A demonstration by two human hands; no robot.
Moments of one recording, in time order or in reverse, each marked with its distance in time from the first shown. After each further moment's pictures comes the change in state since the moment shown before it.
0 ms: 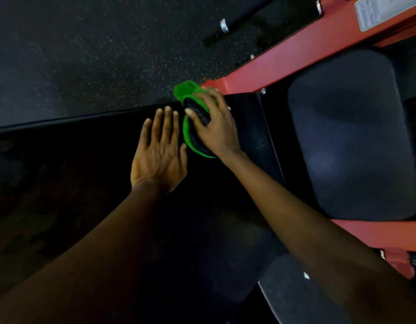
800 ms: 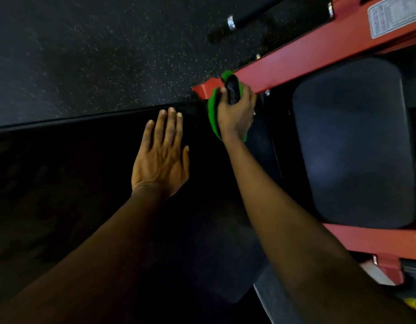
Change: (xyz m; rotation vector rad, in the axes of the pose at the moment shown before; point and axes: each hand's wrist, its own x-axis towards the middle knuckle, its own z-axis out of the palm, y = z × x) left_hand 0.001 0.000 0.000 -0.014 0.038 -0.015; right_hand 0.042 0.012 0.005 0.029 0.218 0.702
